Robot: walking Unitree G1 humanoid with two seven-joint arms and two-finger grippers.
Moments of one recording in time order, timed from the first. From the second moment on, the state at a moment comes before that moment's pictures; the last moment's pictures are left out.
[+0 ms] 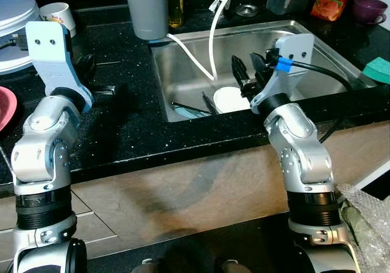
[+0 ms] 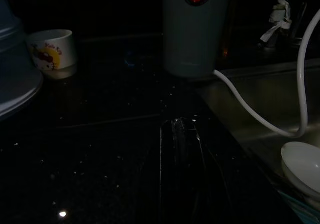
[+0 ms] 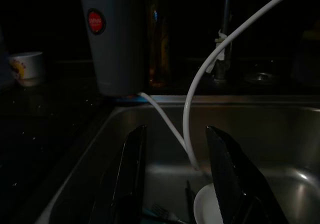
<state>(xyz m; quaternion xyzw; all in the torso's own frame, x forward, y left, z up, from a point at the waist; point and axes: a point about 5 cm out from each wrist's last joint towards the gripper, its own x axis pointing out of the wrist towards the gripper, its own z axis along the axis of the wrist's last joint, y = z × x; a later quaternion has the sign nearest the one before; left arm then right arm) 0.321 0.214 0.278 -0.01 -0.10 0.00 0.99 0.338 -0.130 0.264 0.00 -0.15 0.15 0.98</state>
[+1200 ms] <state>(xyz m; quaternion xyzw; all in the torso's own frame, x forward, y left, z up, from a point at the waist) 0.316 0.217 0.276 0.02 -0.09 0.01 1.00 0.342 -0.132 0.259 0.02 -0.13 0.15 0.98</state>
